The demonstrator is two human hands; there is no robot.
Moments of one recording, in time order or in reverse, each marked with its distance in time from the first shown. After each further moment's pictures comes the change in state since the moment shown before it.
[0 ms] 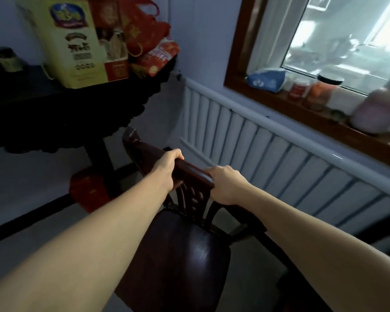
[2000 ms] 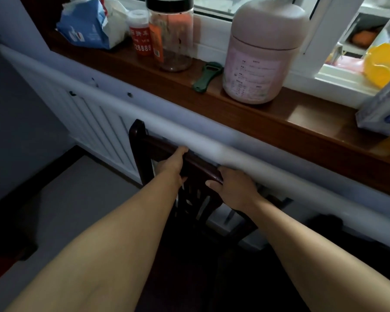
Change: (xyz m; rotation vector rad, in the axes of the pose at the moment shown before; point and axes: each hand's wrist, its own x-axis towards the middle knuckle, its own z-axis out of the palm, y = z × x) left_hand 0.173 -0.121 0.522 0.070 -0.128 -0.201; right_hand 0.074 0.534 -0.029 0.175 0.136 0.367
